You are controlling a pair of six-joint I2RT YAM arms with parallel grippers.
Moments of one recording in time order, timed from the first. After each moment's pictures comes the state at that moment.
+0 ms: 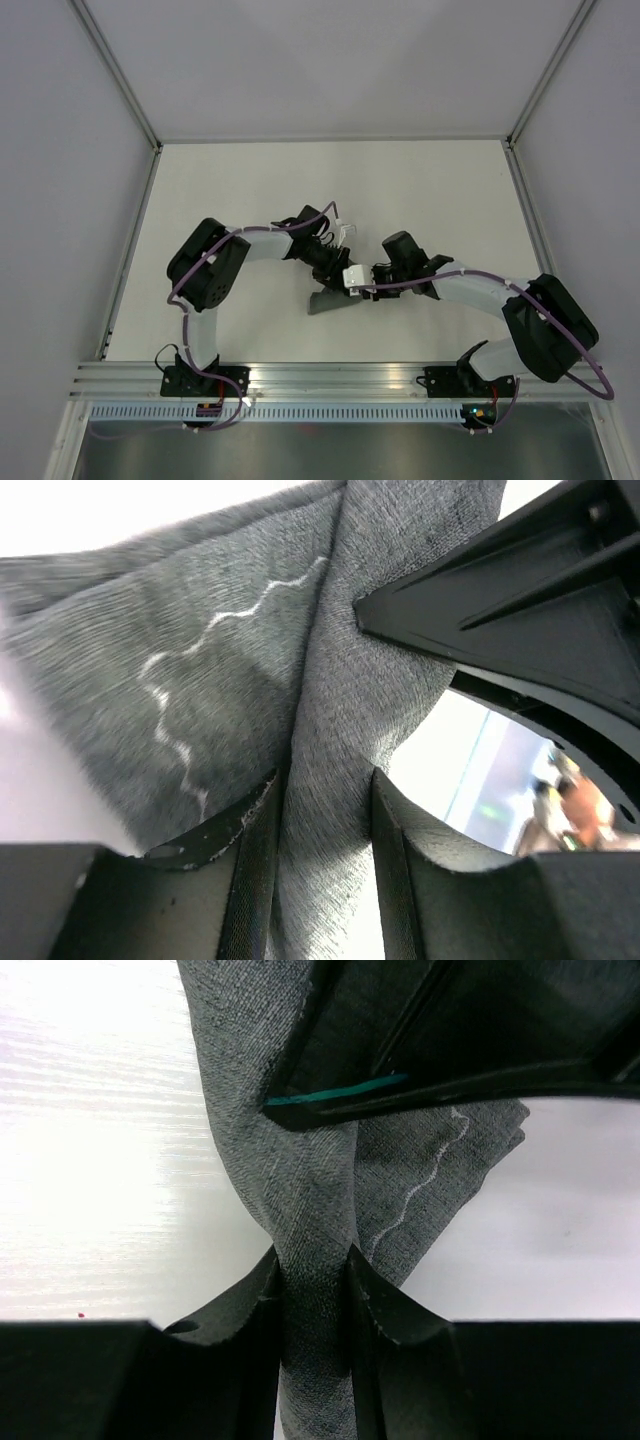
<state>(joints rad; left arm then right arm) -0.64 2.00 1.12 -0.24 0.88 -0.21 0.63 1.40 0.62 -0.20 -0.42 -1.02</state>
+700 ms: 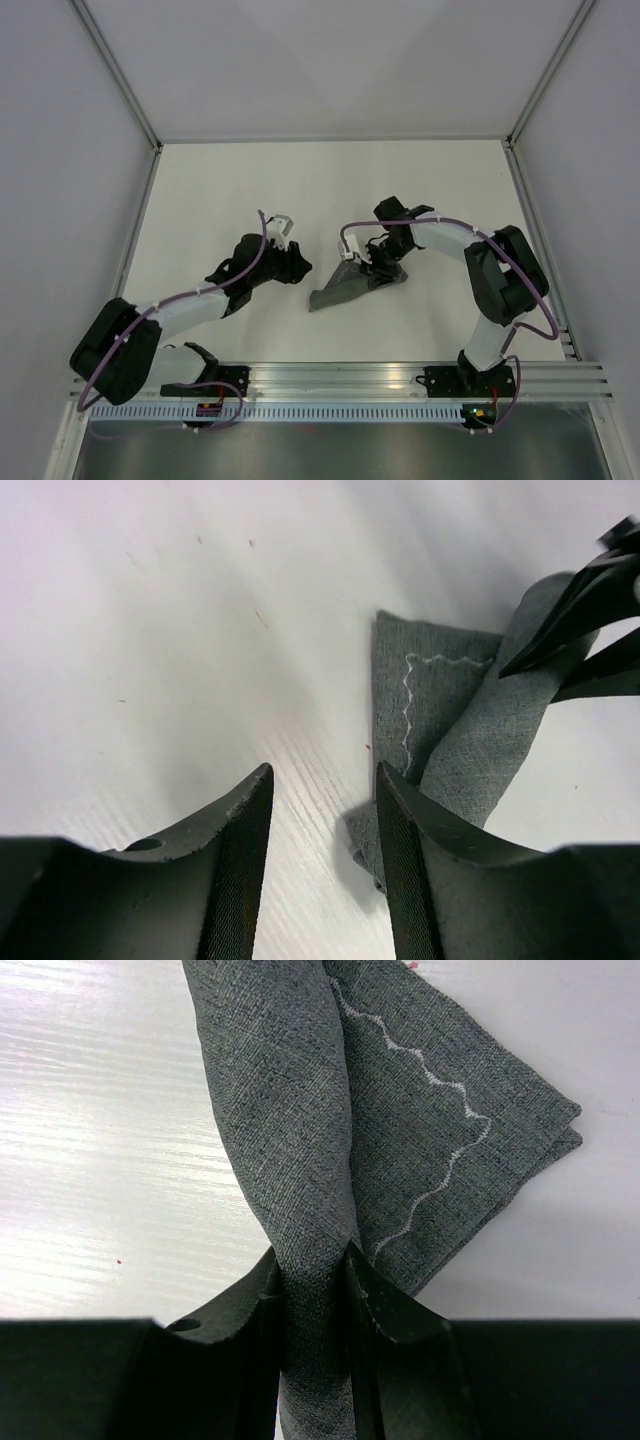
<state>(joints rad) -0.59 1.31 0.49 0.31 0.16 -0.33 0.49 1.77 1.08 -0.74 -0.64 -1.12</state>
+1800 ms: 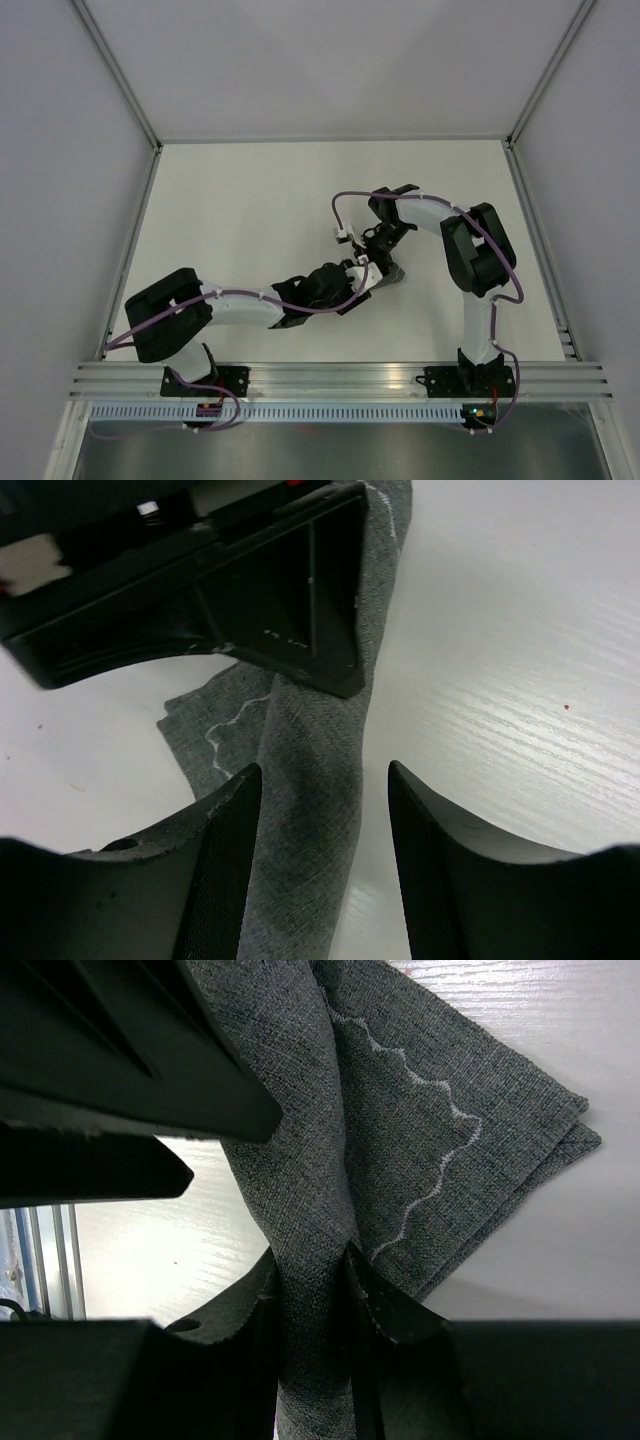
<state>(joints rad) -1.09 1.57 0.70 0.34 -0.16 0.17 0.44 2.05 1.40 -1.08 -0.75 -1.10</state>
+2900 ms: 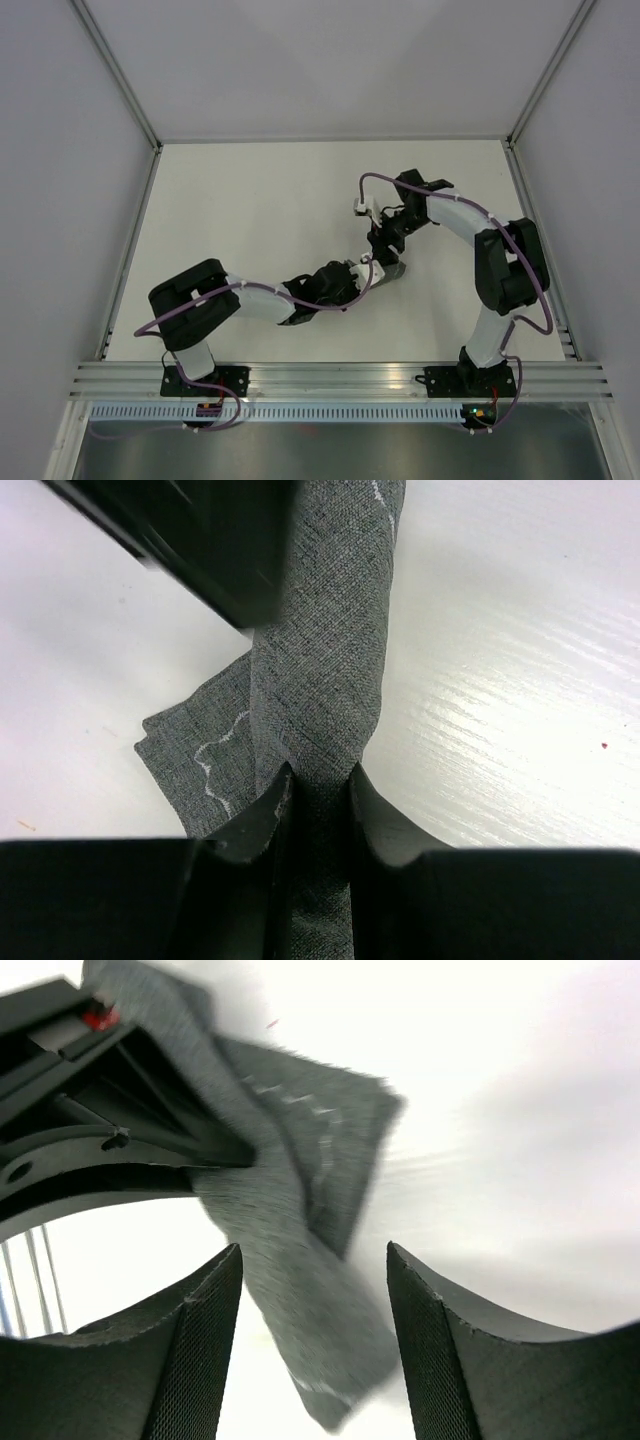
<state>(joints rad) -1.08 1.74 0.72 0.46 -0.12 0.16 0.35 1.87 1.30 -0.90 -0.78 -0.91</state>
